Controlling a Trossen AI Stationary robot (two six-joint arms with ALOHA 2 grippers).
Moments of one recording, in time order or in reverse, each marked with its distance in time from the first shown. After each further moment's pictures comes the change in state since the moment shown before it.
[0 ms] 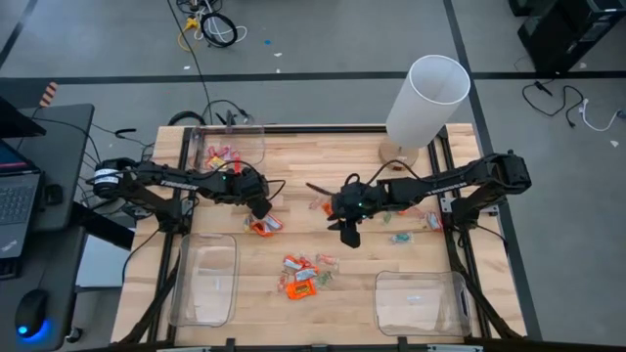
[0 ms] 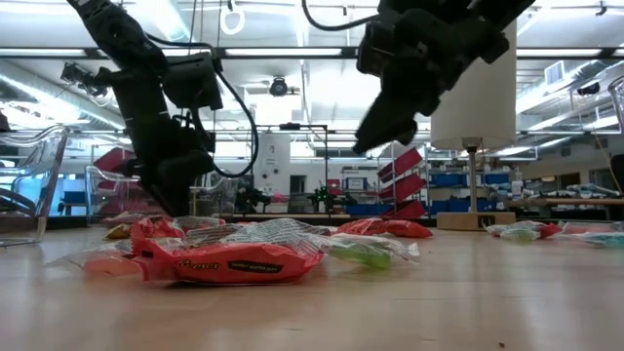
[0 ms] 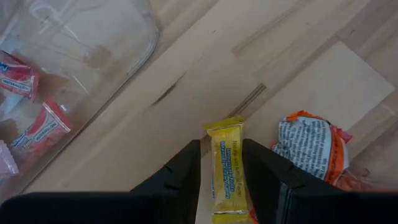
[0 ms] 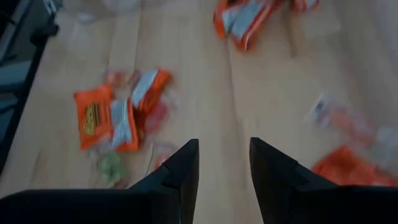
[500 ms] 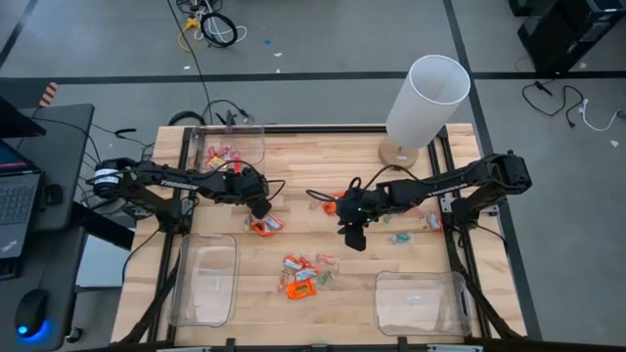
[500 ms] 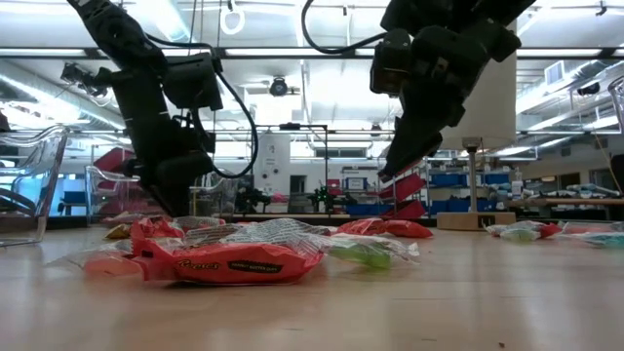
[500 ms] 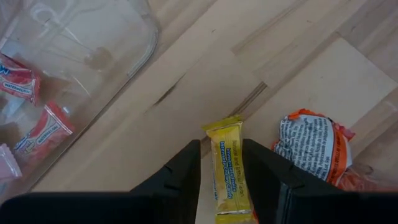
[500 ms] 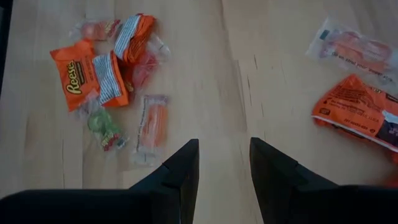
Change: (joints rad) left arm 0.000 0.000 0.000 -0.001 -0.001 0.020; right arm 0.016 0.000 0.000 -0.153 0.000 0.063
